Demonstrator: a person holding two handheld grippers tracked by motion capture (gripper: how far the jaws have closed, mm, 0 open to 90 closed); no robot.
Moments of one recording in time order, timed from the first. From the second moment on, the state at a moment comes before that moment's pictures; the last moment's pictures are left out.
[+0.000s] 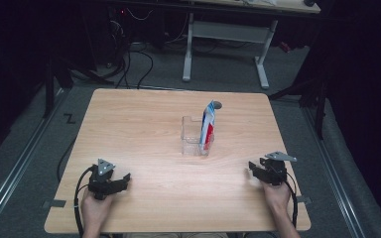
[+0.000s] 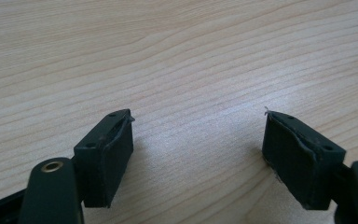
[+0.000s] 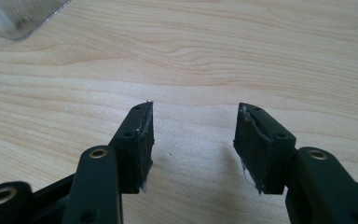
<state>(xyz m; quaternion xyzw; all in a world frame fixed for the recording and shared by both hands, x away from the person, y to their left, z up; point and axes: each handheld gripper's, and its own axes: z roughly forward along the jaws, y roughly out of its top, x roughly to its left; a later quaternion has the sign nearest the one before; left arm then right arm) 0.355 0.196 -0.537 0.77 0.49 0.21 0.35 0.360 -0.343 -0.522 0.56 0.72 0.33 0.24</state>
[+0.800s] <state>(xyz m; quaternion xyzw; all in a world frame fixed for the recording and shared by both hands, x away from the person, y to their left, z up) 0.355 0.196 -0.537 0.77 0.49 0.21 0.35 0.370 -0.325 -0.530 0.55 0.73 0.31 0.25</state>
